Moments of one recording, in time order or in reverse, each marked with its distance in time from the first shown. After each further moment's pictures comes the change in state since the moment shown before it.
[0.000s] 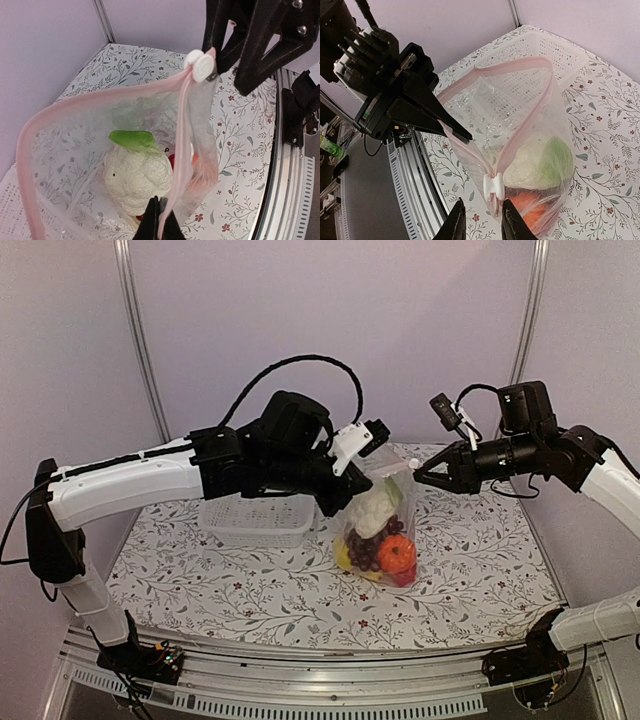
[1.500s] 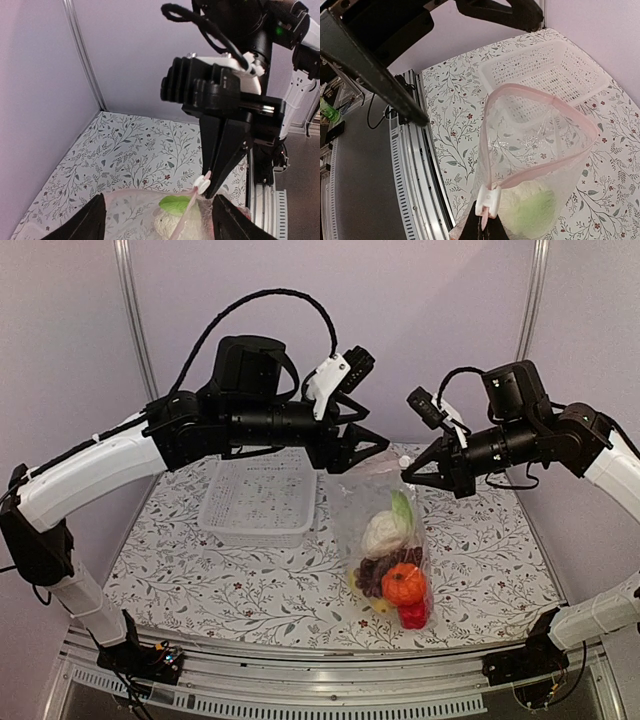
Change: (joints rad) left arm 0.026 -0.076 0.142 0.047 0.138 0.027; right arm 0.171 0.072 0.202 -0.166 0.111 -0.147
